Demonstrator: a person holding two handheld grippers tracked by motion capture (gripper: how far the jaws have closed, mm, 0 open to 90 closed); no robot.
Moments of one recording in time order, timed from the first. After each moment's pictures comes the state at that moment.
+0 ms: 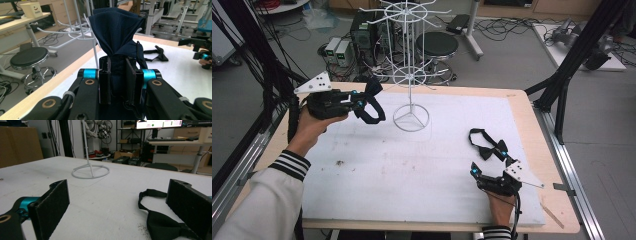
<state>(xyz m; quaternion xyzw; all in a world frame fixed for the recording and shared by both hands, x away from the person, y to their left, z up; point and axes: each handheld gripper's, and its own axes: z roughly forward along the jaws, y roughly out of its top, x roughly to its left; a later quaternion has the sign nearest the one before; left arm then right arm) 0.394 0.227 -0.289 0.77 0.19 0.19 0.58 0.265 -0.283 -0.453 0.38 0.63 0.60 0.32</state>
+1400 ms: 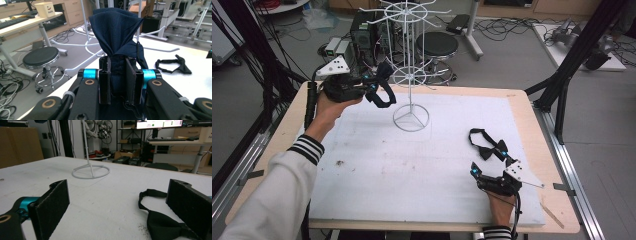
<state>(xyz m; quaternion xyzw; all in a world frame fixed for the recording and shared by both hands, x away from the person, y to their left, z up) 0.437 0.196 -0.279 0.76 0.23 0.21 0.57 0.265 -0.283 -0.453 0.38 0.63 0.60 0.31</state>
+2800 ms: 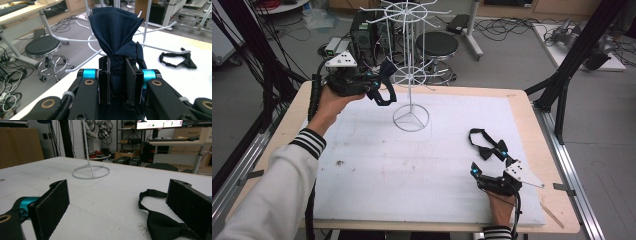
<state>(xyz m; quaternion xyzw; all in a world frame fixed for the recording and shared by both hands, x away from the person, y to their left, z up) 0.447 0.187 -0.268 0.78 0.25 0.20 0.53 0.265 -0.284 -0.453 0.38 0.63 0.60 0.31</state>
